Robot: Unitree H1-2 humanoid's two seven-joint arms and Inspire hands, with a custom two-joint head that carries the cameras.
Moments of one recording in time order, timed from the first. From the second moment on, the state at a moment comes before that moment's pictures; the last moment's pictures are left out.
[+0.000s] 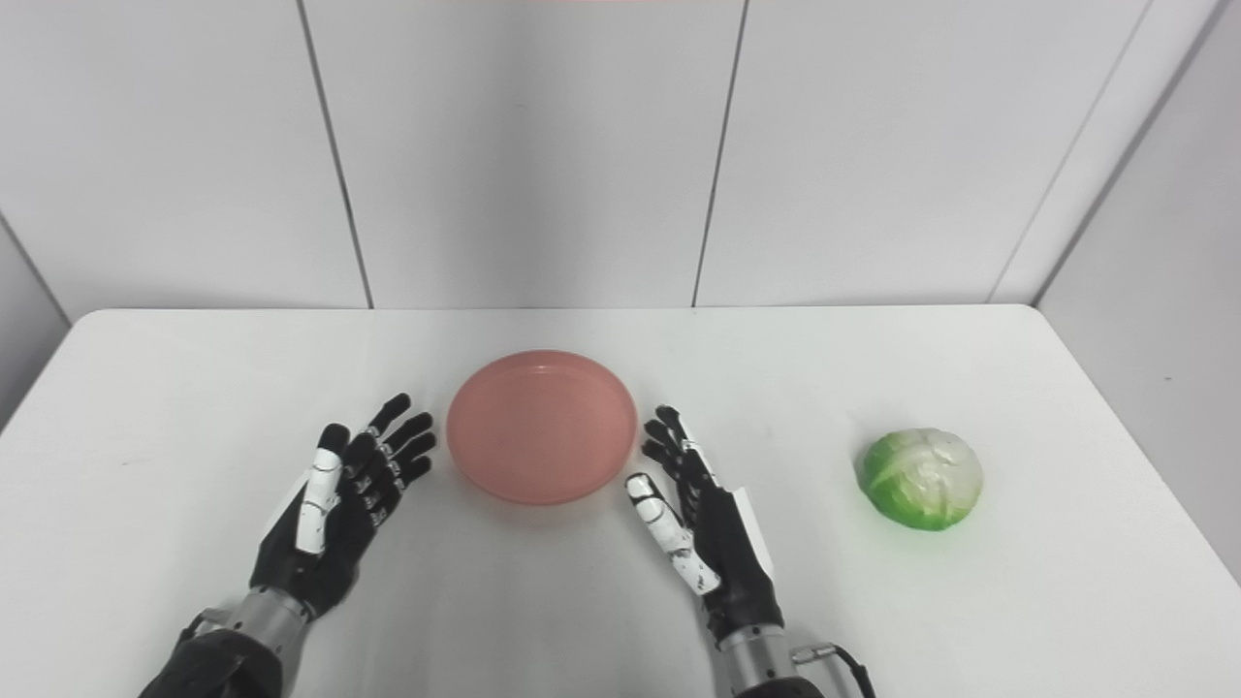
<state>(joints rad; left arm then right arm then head) -0.22 0.05 -0.03 0.16 -0.24 0.06 -0.30 -0.04 0.00 0.06 -0.13 -0.06 -0.05 0.05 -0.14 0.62</state>
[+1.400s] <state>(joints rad) -0.41 -0.01 0.05 0.43 -0.16 -0.12 -0.17 -0.16 -0.38 -0.13 -0.15 -0.57 0.19 -0.04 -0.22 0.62</state>
